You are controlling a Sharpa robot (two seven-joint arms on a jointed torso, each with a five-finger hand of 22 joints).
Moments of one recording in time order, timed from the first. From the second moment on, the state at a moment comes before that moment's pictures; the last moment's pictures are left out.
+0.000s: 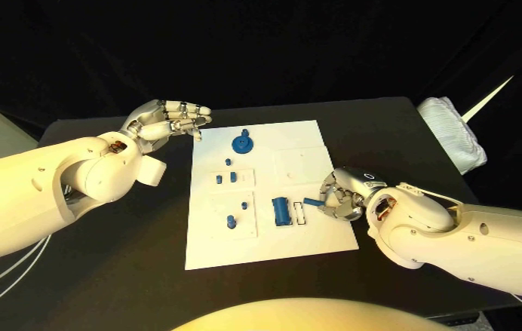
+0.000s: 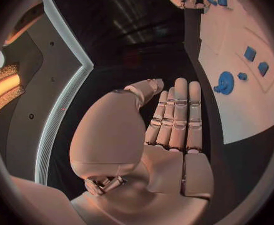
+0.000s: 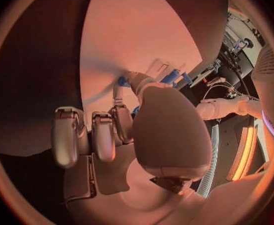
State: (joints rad) left arm 1.21 -0.94 -0.05 1.51 -0.17 -0.13 0.31; left_hand 1.40 -0.17 0.54 -0.01 0.32 0.87 0.22 0.21 0.26 0.91 0.15 0.39 0.07 0.98 0.07 0.94 0.36 0.17 0.76 0.17 0.95 0.72; right arm 1.06 -1.03 -0.19 1.83 -1.55 -0.47 -0.53; right_hand 1.36 -0.28 0.40 0.26 0.29 1.04 0.09 0.26 0.61 1.47 0.01 1.28 1.31 1.47 -0.06 1.53 1.31 0.02 1.47 0.05 1.42 1.31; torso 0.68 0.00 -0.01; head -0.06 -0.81
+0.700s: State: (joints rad) left arm 1.21 -0.94 -0.05 1.51 -0.17 -0.13 0.31; left_hand 1.40 -0.17 0.54 -0.01 0.32 0.87 0.22 0.21 0.26 0.91 0.15 0.39 0.07 0.98 0.07 0.94 0.36 0.17 0.76 0.17 0.95 0.72; right arm 1.05 -1.00 -0.19 1.84 -1.57 -0.49 -0.54; right_hand 1.30 -0.29 0.36 0.27 0.22 1.01 0.11 0.24 0.48 1.46 0.02 1.27 1.31 1.47 -0.06 1.53 1.31 0.02 1.47 0.05 1.41 1.31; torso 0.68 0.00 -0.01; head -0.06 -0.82
